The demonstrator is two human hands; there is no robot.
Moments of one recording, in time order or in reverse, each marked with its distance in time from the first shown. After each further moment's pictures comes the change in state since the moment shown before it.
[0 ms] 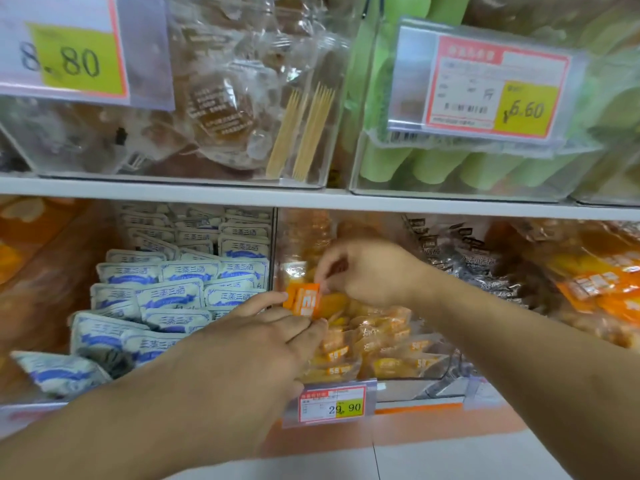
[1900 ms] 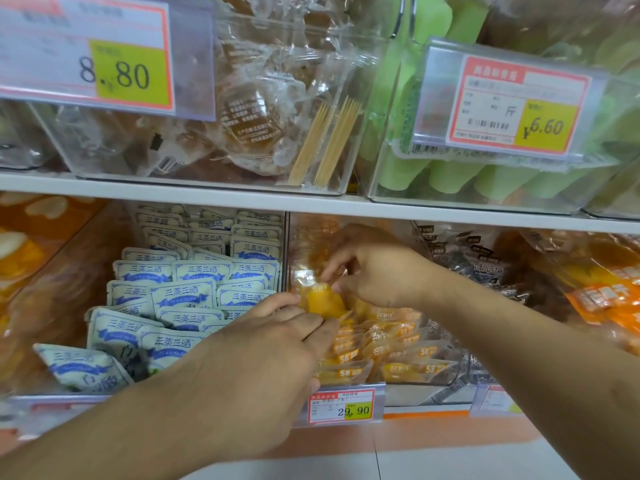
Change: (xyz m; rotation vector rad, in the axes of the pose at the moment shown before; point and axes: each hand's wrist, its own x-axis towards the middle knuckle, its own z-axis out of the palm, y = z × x) left_hand -0.002 0.006 -0.002 -0.053 -0.003 -0.088; right_hand 0.005 0.001 -0.004 -0.083 0.040 -0.075
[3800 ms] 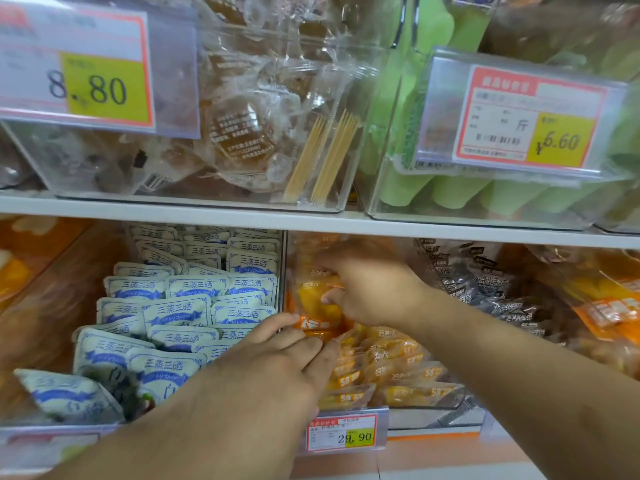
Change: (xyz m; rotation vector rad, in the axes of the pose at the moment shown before) left_hand 0.008 -0.002 0.019 0.078 0.081 0.059; right_hand 0.013 -0.006 0.017 -0.312 0.155 -0.096
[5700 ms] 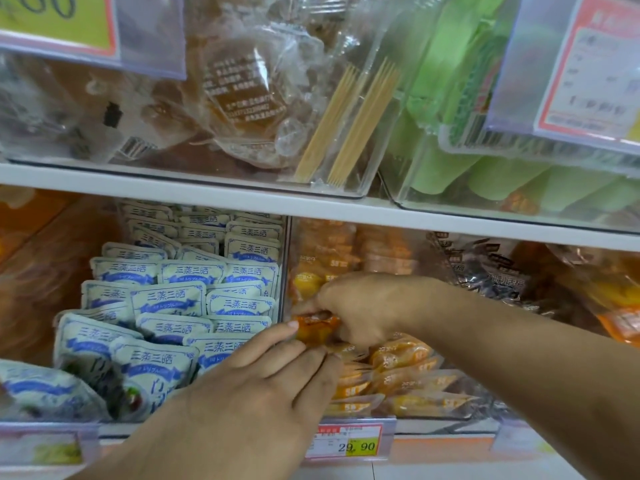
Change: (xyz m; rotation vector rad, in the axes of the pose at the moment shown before) left_hand -0.013 0.009 0.013 -0.045 0.219 -0.039; right_hand 0.016 -0.002 0.024 -0.082 -0.692 -0.196
